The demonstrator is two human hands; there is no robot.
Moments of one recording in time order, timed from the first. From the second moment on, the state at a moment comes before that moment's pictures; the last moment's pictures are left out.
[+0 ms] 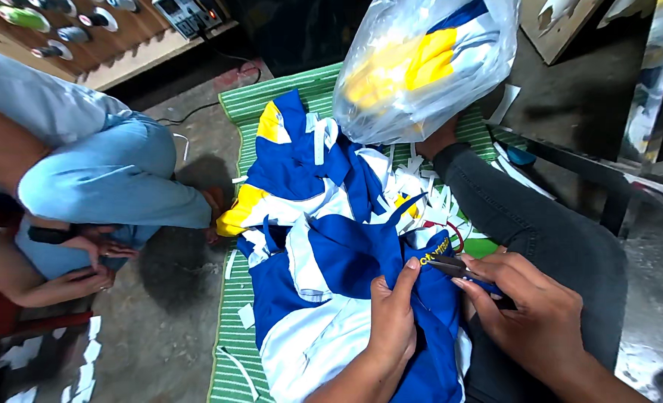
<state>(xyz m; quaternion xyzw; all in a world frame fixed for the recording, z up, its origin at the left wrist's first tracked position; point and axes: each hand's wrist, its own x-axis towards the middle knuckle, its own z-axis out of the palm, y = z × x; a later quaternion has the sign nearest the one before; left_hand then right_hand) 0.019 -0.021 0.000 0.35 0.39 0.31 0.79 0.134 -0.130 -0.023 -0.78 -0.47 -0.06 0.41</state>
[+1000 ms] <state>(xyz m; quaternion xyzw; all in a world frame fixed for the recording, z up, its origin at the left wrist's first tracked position) 0.018 -0.023 -0.001 0.36 0.39 0.32 0.79 0.133 -0.130 -0.026 -0.78 -0.48 -0.10 0.39</state>
